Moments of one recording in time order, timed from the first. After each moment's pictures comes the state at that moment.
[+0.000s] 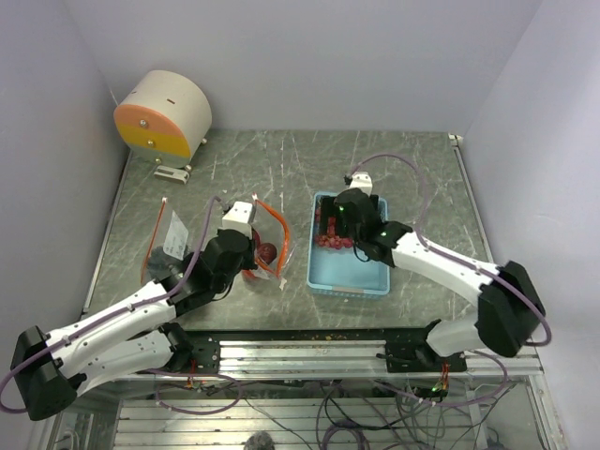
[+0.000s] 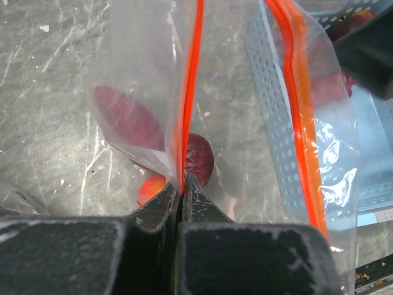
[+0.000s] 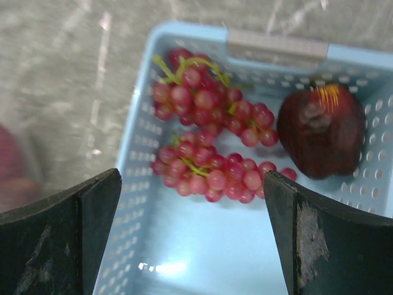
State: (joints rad) left arm -0.90 0.88 0.65 -0.27 -0.51 -0.41; right arm 0.74 1.36 0.91 -0.17 0.43 0.45
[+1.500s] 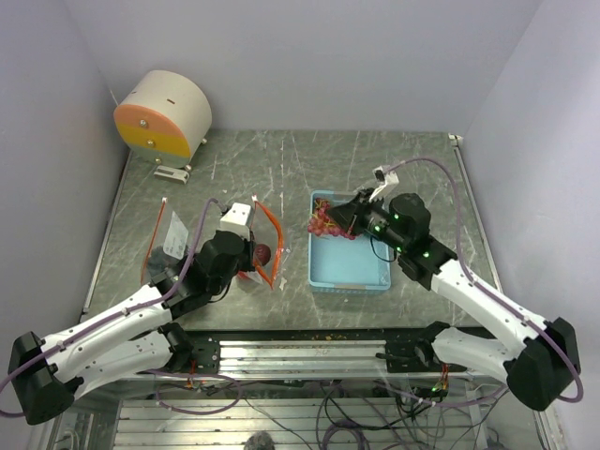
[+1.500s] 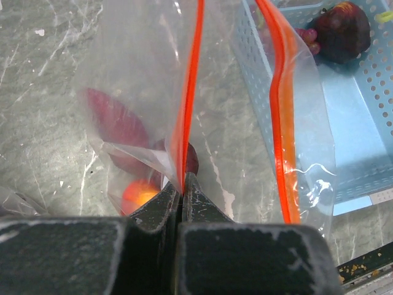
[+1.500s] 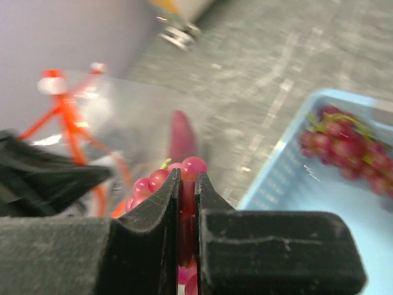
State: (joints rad) left arm -0.90 0.83 0.65 -0.28 -0.48 -0.40; right arm 0.59 1.08 0.75 0.08 -0.11 0.49
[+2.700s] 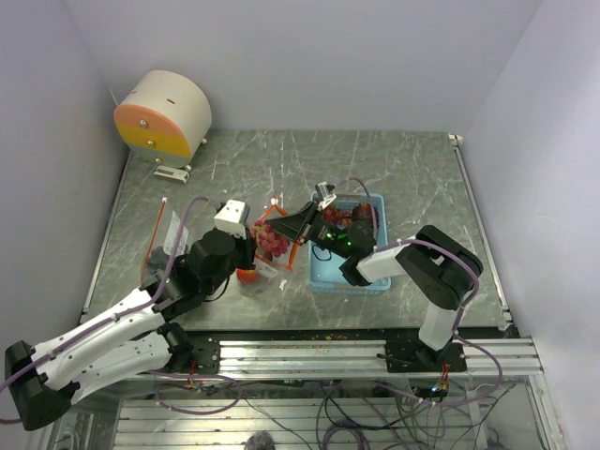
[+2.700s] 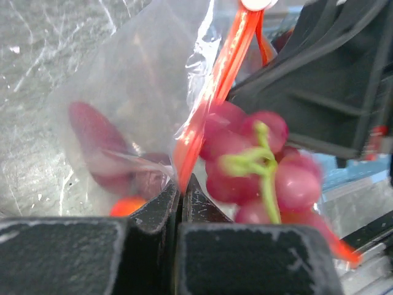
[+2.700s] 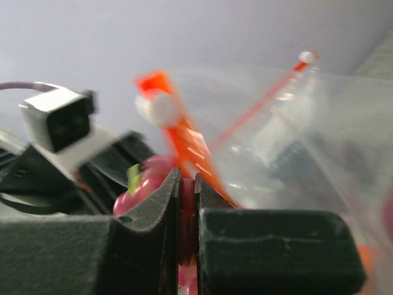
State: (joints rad) left arm -0.90 0.80 0.66 -0.27 -0.41 -0.42; right arm 0.80 1.81 0.71 1.53 -0.40 1.29
